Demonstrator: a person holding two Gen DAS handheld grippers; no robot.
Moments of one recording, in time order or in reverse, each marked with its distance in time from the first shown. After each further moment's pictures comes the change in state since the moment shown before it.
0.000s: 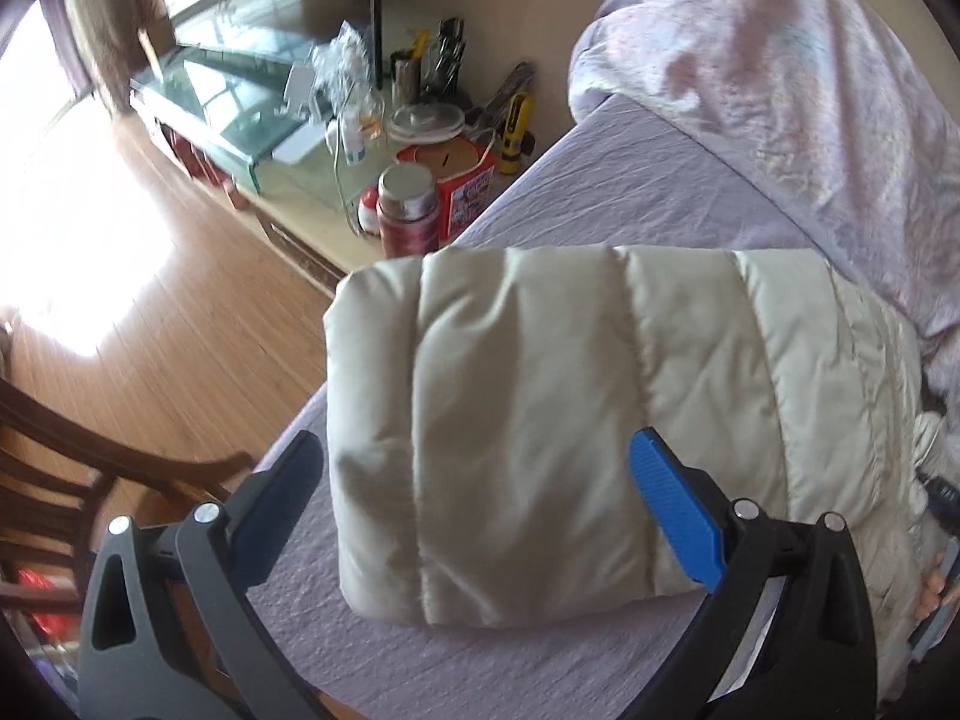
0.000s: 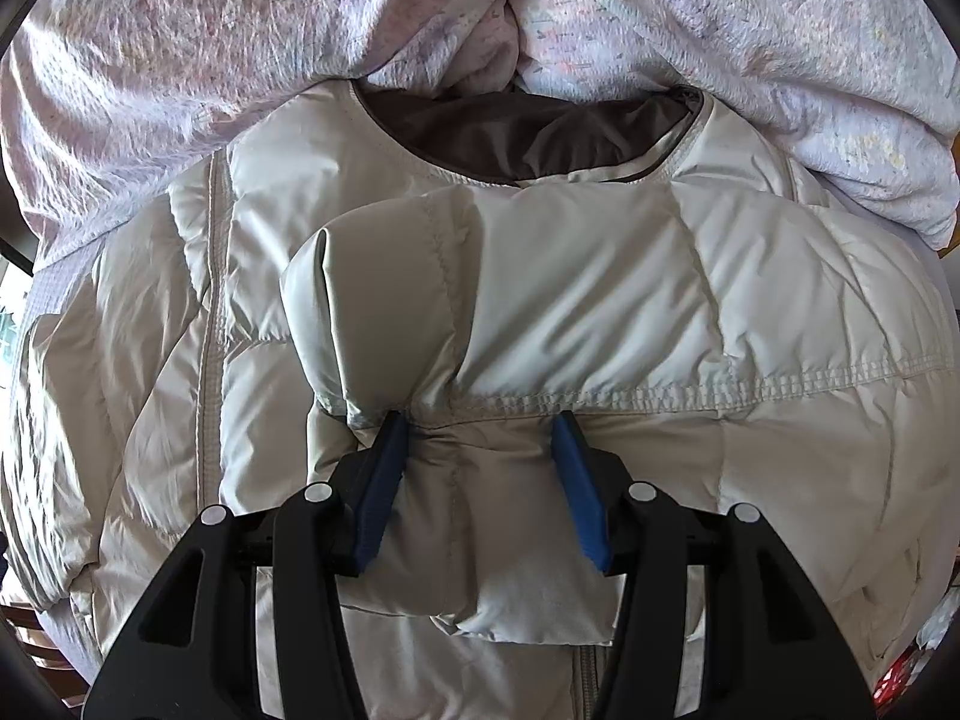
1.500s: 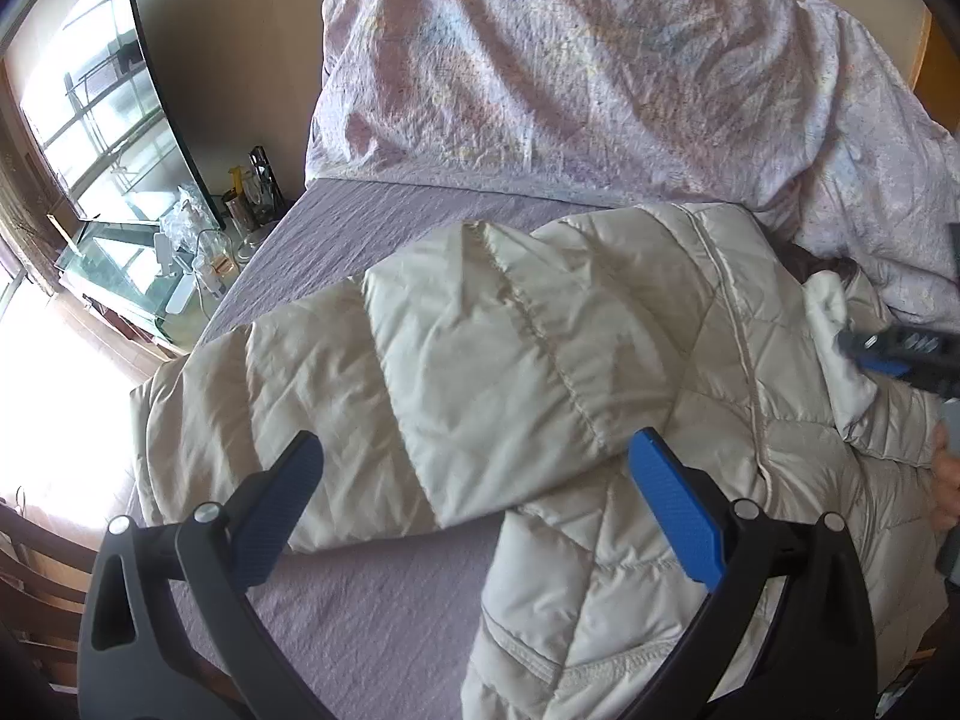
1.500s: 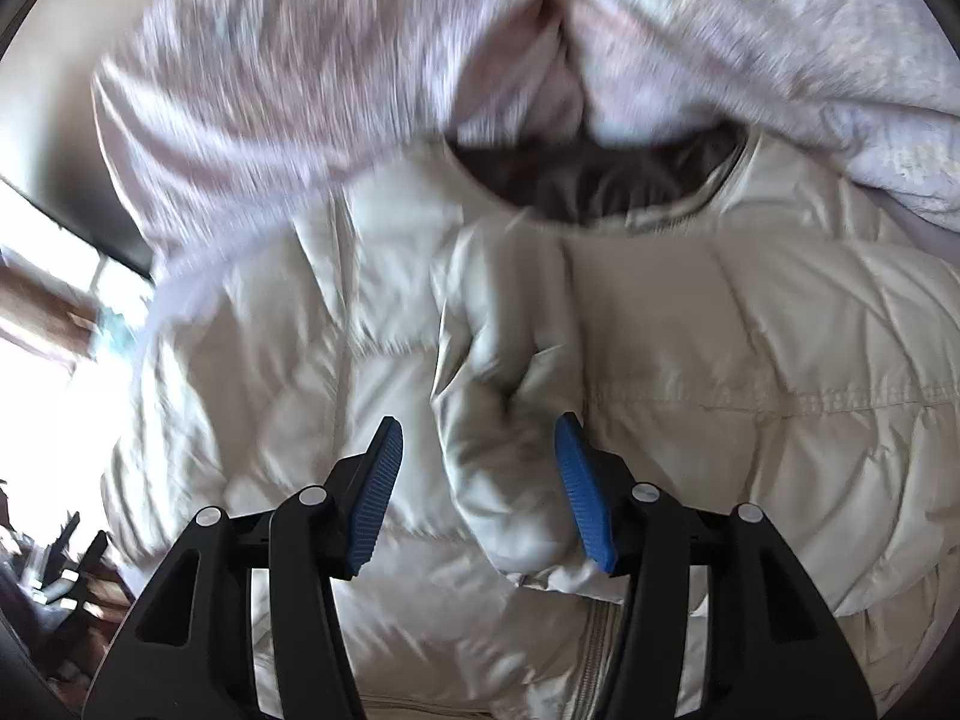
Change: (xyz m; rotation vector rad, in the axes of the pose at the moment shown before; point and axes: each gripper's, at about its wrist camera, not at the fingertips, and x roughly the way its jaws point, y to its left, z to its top) left arm -0.064 -0.214 -0.062 0.385 -0.152 -0.043; right arm -0.050 -0.025 0.009 0.005 -0.032 0.324
